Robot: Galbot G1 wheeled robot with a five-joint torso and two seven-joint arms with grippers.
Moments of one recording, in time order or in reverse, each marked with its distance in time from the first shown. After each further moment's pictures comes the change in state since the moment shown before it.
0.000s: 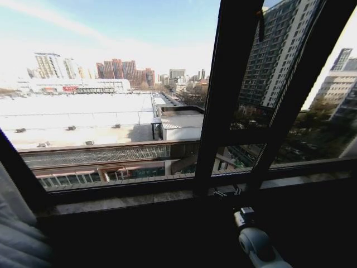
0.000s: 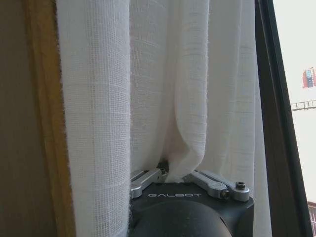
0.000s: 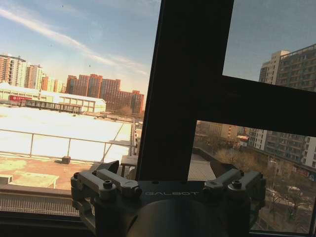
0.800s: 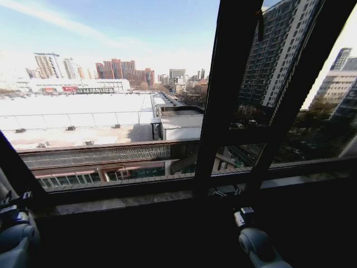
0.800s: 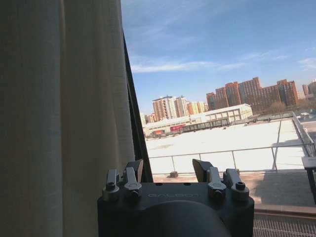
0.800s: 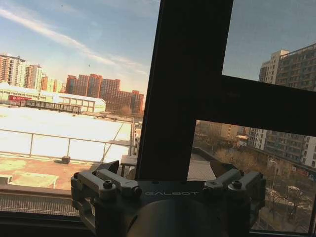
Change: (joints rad) left arm 0.160 -0.199 0.092 -0.416 0.075 -0.005 0.081; right arm 0.000 0.000 0.000 0.000 0.000 0.000 0.000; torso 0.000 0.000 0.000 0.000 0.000
